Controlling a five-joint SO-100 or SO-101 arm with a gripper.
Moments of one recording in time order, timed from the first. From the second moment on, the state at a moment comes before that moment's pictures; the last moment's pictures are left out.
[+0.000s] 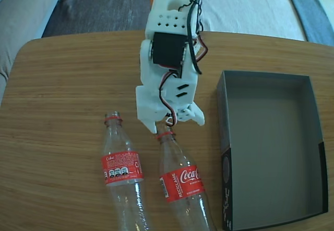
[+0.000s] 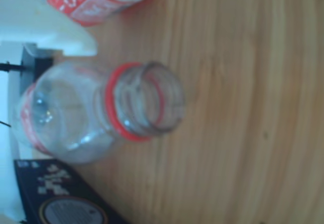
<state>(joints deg) 3.5 99.1 110.8 59.4 -107.8</state>
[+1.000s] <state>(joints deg) 6.6 87.6 110.8 48.7 -107.8</state>
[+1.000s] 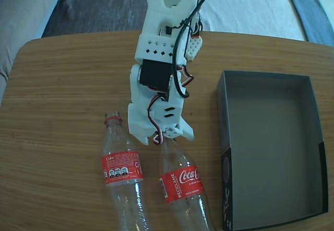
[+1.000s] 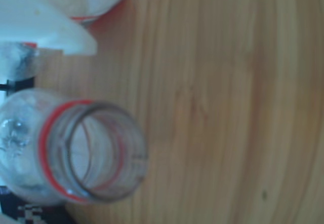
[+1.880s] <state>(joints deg) 6.2 85.9 112.1 43.9 -107.8</state>
